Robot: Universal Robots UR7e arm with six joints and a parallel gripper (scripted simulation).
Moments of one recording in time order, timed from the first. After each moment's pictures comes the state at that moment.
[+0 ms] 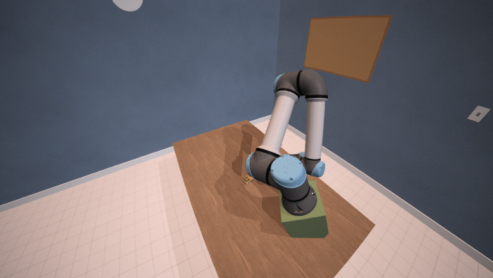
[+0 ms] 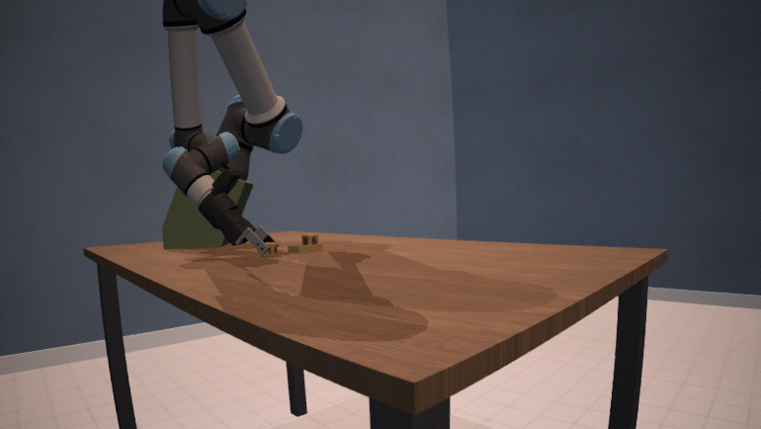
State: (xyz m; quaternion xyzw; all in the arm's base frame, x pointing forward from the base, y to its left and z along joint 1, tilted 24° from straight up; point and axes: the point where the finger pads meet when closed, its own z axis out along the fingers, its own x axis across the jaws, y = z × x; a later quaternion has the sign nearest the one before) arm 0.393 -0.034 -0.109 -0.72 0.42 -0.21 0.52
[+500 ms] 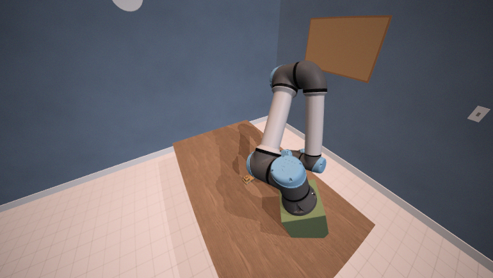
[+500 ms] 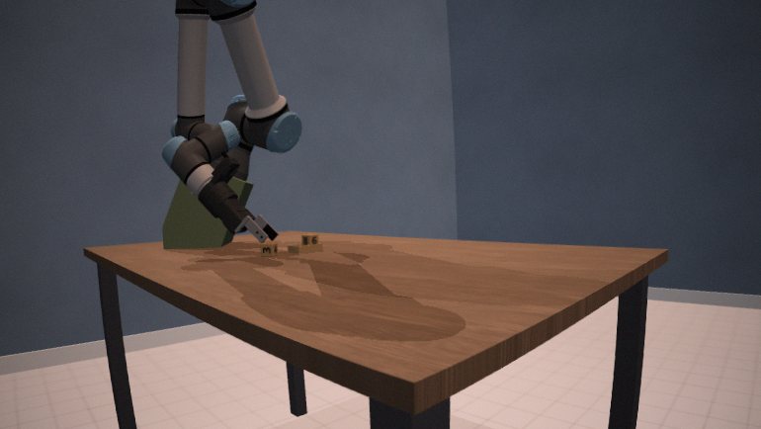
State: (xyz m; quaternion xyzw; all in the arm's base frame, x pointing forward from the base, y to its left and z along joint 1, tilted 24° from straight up) arm 0.387 -0.042 -0.085 -0.72 0.42 -0.21 0.52
